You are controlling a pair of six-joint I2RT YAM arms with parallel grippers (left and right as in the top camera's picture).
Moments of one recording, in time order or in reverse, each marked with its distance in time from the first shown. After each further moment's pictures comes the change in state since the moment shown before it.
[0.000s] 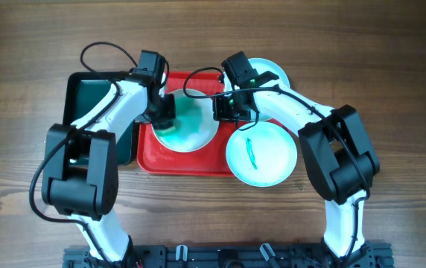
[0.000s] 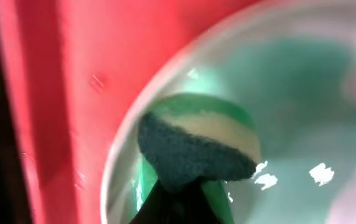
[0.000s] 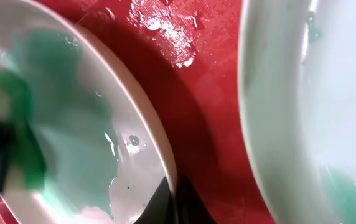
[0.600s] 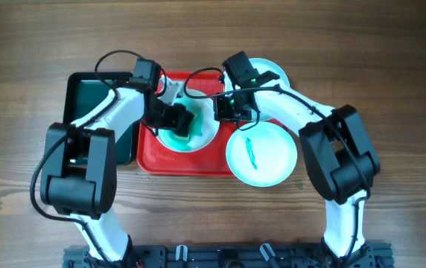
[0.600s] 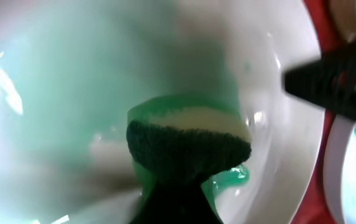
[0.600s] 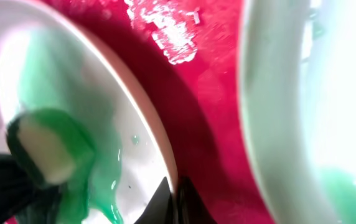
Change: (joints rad) left arm 0.021 0.004 -0.089 0.145 0.367 0.253; right arm -0.003 0.000 0.000 -0.006 -0.006 -0.014
